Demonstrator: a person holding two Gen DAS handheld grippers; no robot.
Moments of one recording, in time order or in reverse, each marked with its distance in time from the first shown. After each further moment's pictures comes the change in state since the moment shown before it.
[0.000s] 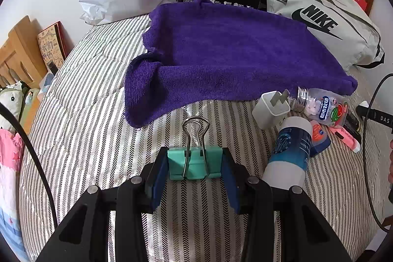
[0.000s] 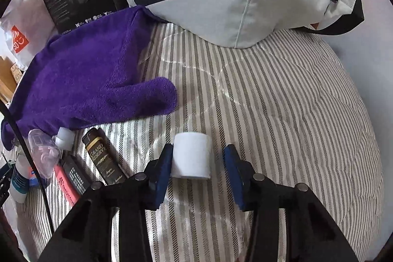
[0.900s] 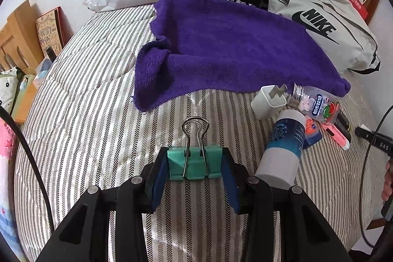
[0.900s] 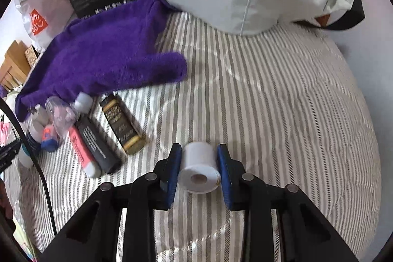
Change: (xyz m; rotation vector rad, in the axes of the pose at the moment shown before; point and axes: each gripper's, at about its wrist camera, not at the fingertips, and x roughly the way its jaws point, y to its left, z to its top) left arm -0.005 0.012 -0.005 -0.050 0.042 -0.061; right arm -0.024 -0.007 -0.027 -0.070 0.057 0.064
